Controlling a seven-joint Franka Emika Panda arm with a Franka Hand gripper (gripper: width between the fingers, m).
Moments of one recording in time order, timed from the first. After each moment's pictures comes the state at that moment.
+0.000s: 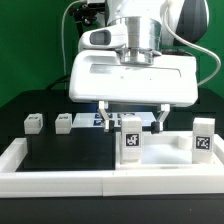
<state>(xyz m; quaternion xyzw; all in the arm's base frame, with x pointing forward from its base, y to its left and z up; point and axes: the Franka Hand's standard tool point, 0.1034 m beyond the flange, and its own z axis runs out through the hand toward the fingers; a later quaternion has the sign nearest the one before) 0.605 -0.006 0.073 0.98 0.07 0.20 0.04</state>
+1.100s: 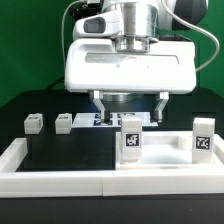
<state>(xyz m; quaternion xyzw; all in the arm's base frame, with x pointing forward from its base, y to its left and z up) 0.606 -0.010 0.091 0.98 0.06 0.18 0.03</state>
